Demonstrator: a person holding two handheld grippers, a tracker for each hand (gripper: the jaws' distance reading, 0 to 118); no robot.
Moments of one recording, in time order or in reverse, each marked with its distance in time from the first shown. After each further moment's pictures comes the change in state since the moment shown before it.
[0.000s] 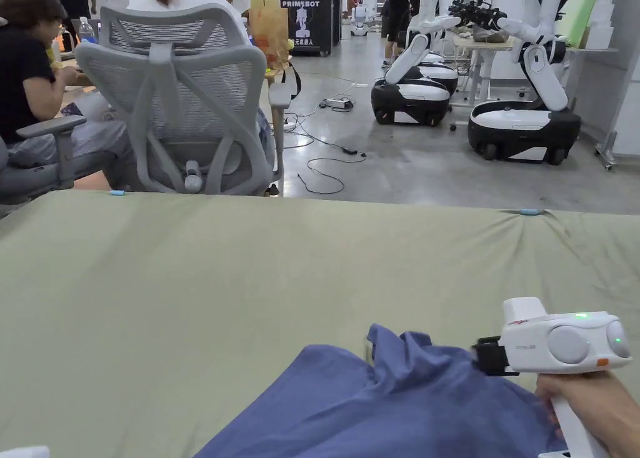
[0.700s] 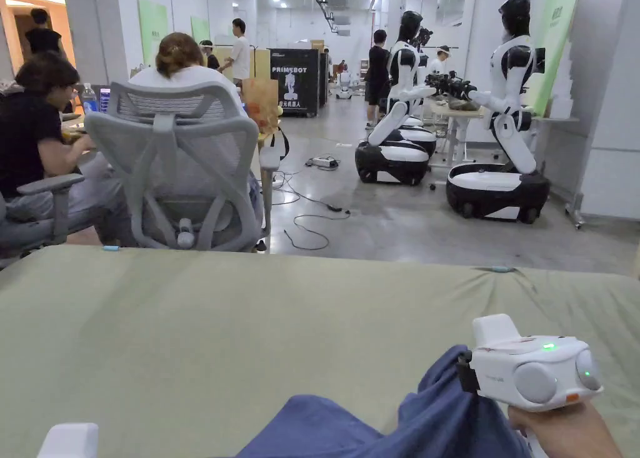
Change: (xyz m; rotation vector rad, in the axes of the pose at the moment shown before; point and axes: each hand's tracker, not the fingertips) left arm 0.040 0.050 0.010 0.100 0.064 -0.126; right arm -0.051 0.004 0.150 0.244 -0.125 0.121
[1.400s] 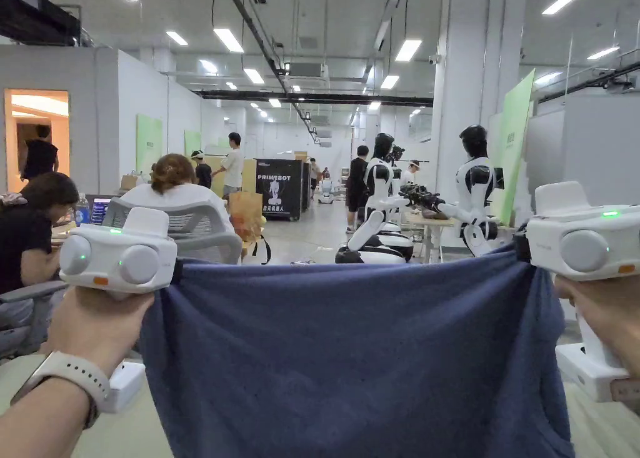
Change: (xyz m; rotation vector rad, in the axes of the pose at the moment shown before) left arm 0.071 0.307 0.121 0.507 0.165 -0.124; right arm 0.085 0.214 0.210 0.464 -0.369 -0.055
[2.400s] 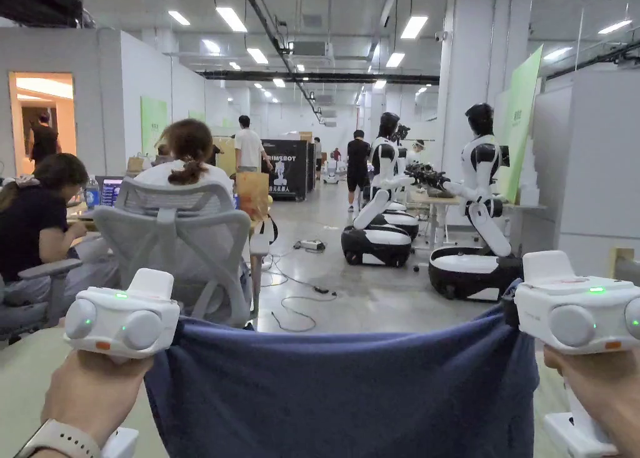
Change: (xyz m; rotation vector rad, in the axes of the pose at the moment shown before) left arm 0.002 -0.127 0.040 -0.186 -0.040 -0.053; right arm -0.027 -0.125 0.045 -0.174 0.083 -0.010
